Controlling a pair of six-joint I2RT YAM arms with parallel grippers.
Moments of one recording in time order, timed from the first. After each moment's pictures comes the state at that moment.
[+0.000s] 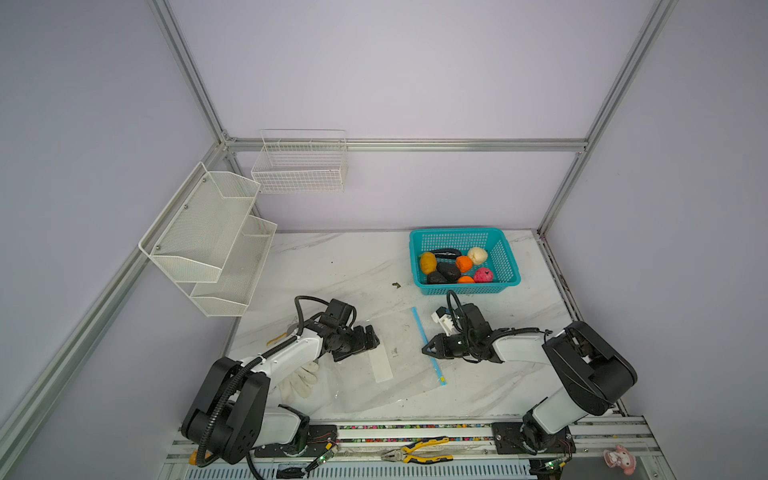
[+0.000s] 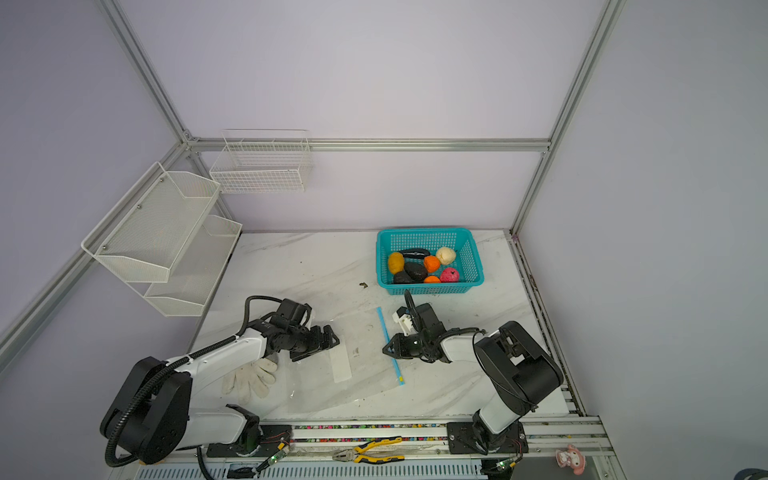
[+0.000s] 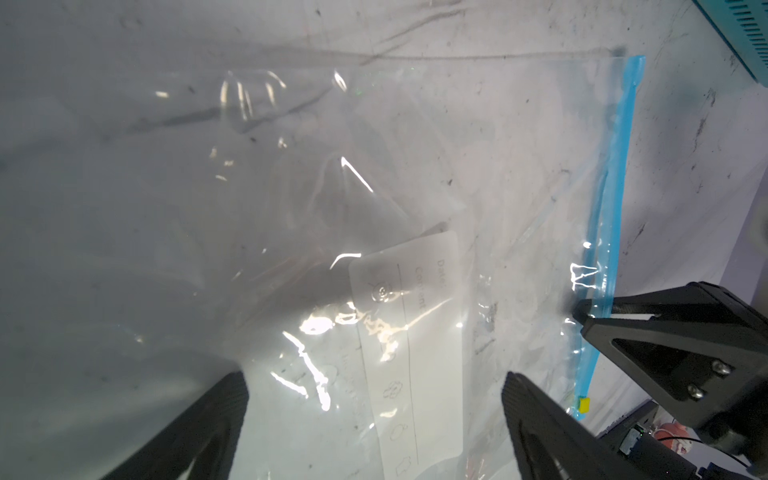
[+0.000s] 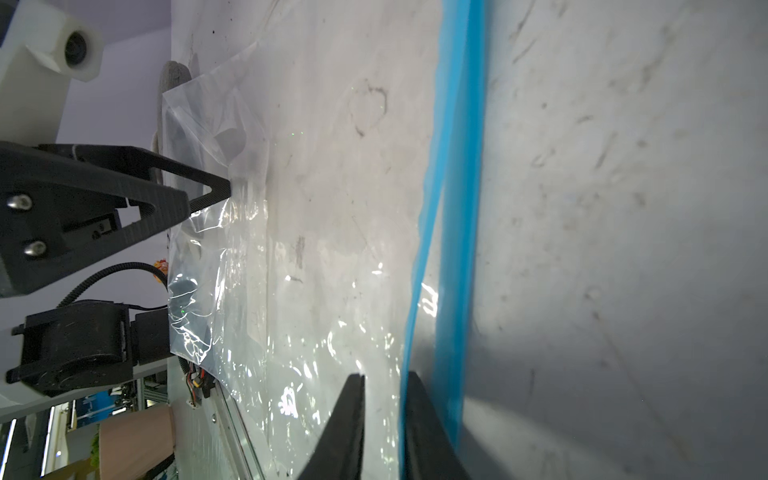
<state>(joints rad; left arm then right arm) -0.40 1.34 0.65 -0.43 0.29 -0.67 0.57 1.59 0.54 0.17 -0.63 0.58</state>
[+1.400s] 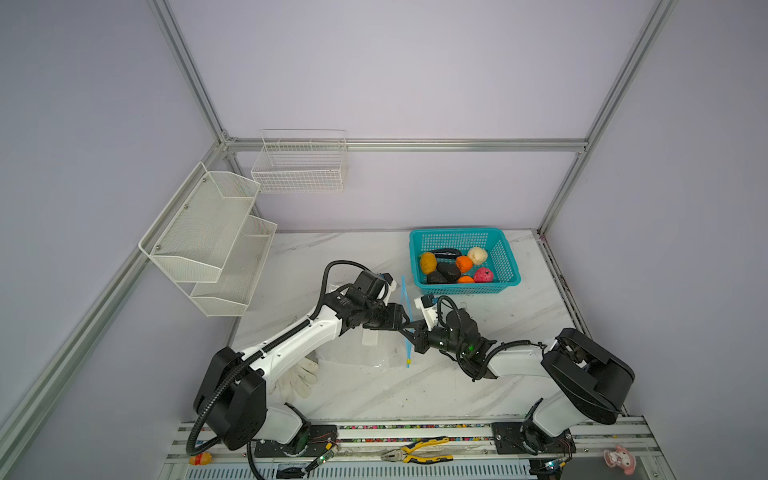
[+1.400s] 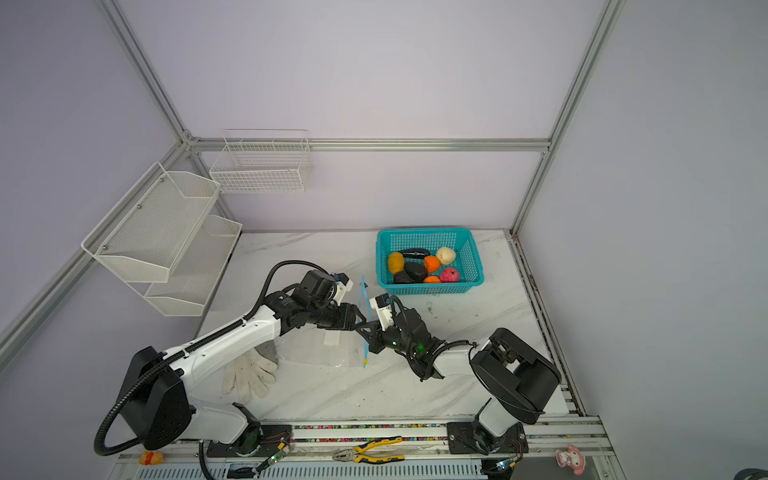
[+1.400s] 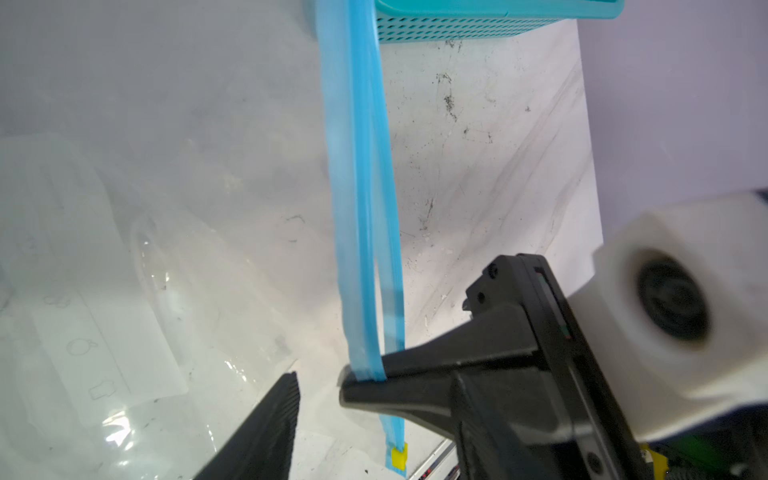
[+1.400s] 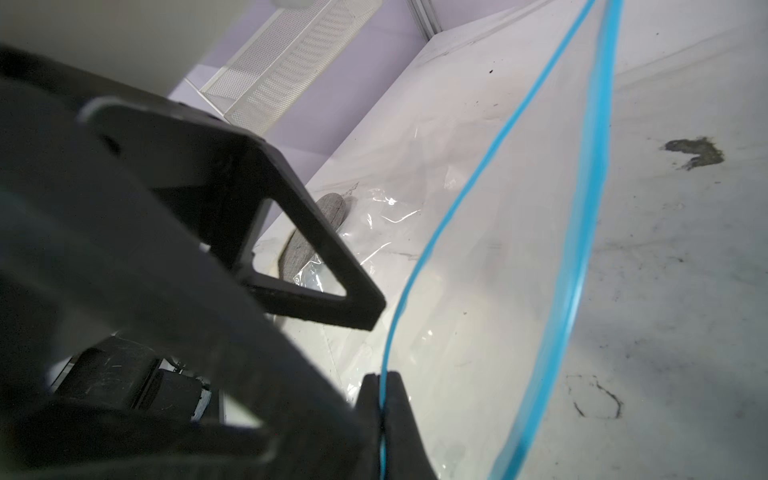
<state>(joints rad) -0.62 1.44 1.07 -0.56 0.31 -0.54 0.81 1.57 0.51 0.79 -0.35 0.52</state>
